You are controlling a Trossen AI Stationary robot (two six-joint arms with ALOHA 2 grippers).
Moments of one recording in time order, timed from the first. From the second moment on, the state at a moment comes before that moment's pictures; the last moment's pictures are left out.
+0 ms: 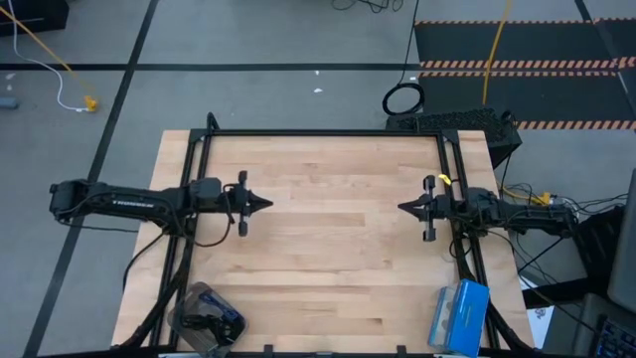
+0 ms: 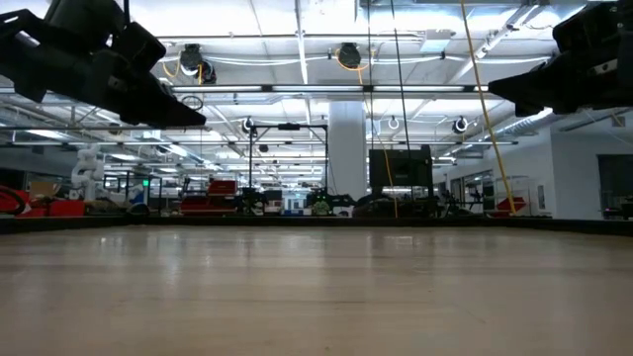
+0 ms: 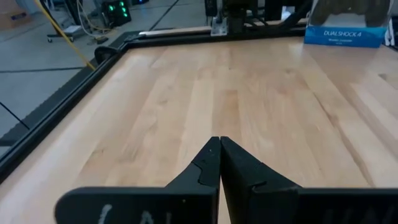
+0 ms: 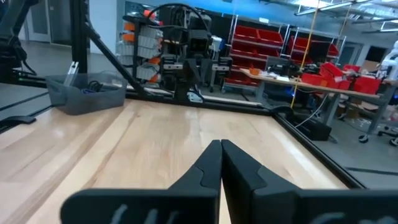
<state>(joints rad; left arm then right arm) 0.13 0.79 0.21 0.31 0.04 0.12 -0.03 0.00 0.01 0.01 0.02 -0.14</state>
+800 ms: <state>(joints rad) 0.15 0.61 0.01 0.48 0.05 0.10 -0.03 0.00 0.01 0.01 0.02 -0.14</state>
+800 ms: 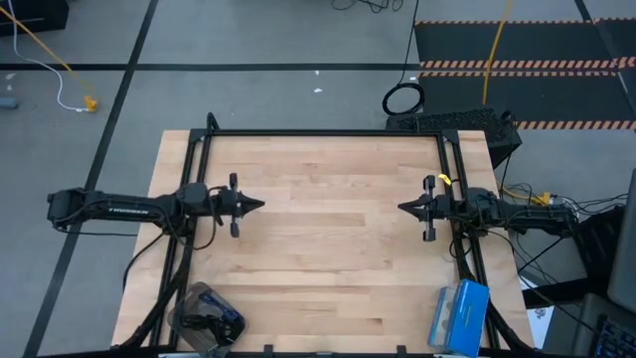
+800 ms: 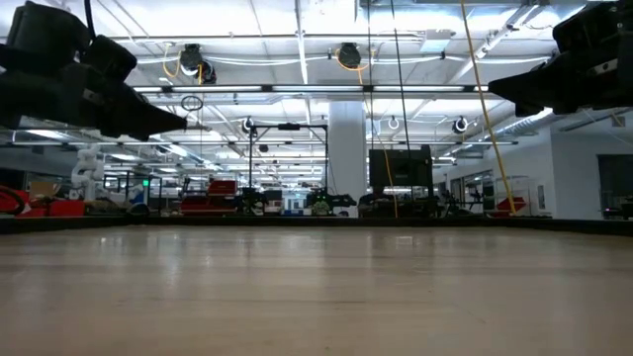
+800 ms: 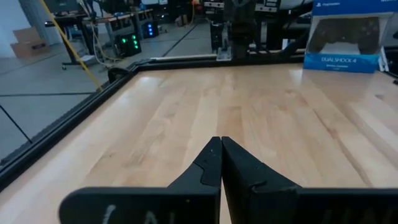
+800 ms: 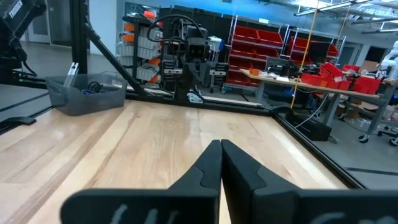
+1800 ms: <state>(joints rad) 0.14 0.21 0.01 0.10 0.05 0.10 -0.03 0.00 0.01 0.01 0.02 -0.14</state>
